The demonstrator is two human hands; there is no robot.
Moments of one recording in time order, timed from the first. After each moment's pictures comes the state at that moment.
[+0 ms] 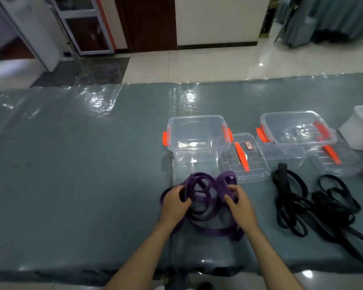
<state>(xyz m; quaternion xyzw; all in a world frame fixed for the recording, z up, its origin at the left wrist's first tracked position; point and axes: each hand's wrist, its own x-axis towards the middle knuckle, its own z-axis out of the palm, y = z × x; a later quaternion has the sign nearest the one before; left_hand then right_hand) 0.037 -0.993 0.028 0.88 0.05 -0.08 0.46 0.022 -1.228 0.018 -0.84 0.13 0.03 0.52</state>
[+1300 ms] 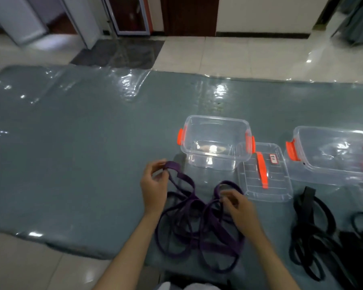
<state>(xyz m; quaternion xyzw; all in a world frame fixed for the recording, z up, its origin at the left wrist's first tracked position) 0.080 -0.963 0.072 0.75 0.21 0.26 0.57 0.082 -1.228 0.034 -0.85 -0.02 0.11 0.52</state>
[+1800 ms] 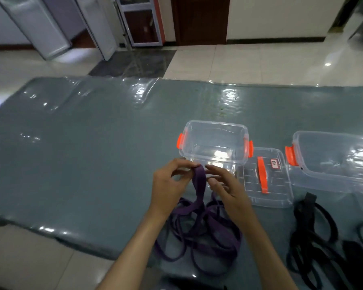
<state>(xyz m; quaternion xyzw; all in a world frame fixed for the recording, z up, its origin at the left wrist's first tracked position) 0.069 -1.027 0.158 0.80 -0.01 0.22 0.56 0.097 -1.217 0.125 -0.72 -0.17 0.10 0.67</state>
